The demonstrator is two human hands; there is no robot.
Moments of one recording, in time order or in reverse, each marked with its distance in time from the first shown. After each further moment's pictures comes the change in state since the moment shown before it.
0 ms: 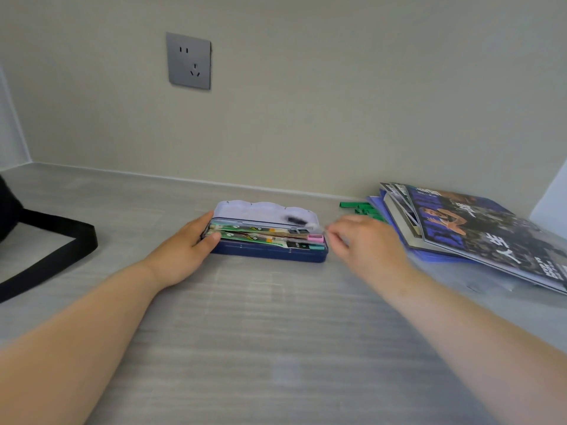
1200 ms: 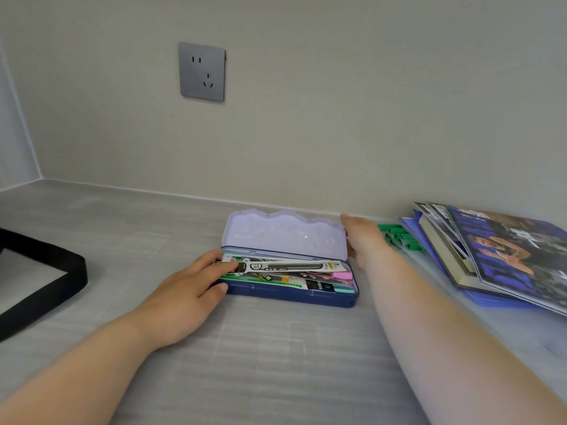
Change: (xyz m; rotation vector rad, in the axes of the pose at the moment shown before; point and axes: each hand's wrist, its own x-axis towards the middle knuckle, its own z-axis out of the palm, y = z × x) left_hand 0.011 -0.017 0.002 0.229 -0.097 -0.013; right_hand 0.107 0.046 0.099 1.095 -0.094 0.981
